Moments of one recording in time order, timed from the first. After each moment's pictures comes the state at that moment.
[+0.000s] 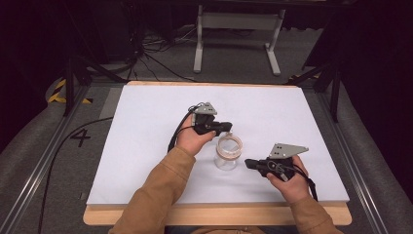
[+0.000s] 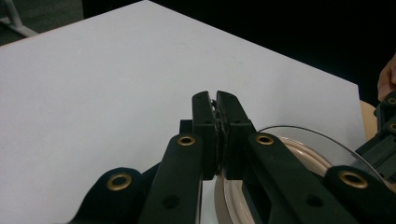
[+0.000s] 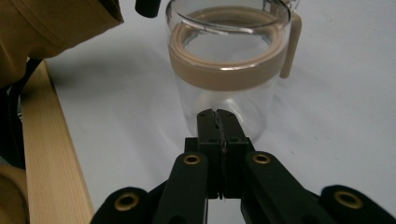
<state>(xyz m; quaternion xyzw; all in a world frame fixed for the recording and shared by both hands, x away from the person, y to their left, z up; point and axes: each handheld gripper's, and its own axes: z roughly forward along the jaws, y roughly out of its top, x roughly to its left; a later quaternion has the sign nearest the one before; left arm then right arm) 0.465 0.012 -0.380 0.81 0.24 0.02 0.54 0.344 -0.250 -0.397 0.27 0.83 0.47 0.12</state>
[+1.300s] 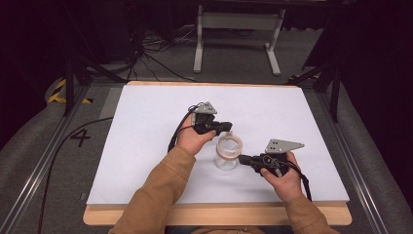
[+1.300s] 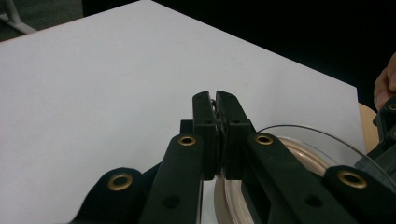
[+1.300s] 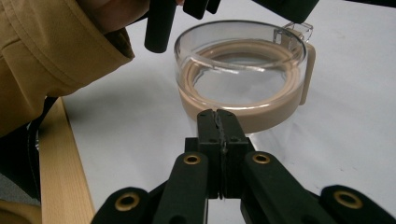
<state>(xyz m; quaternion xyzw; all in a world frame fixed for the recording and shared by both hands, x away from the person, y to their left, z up) 0.466 0.012 -0.381 0.81 0.24 0.02 0.54 0.353 -0.236 -0.396 0.29 0.81 0.50 0.10</state>
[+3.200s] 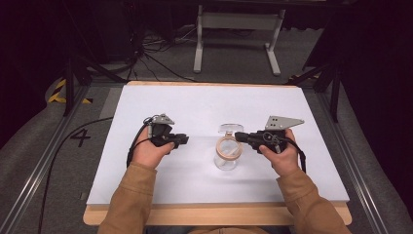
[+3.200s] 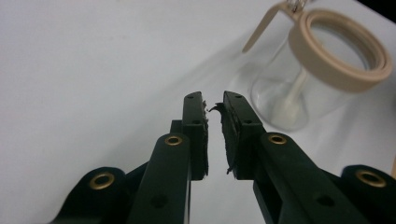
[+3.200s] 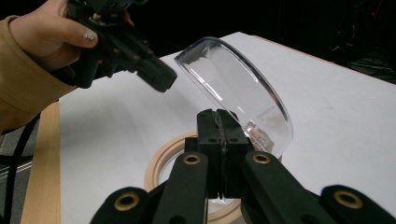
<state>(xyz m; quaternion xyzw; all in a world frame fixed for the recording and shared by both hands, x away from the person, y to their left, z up) 0.421 0.127 -0.387 0.82 0.37 0.04 0.43 0.403 -0.231 -0.360 0.24 0.79 0.55 0.11</state>
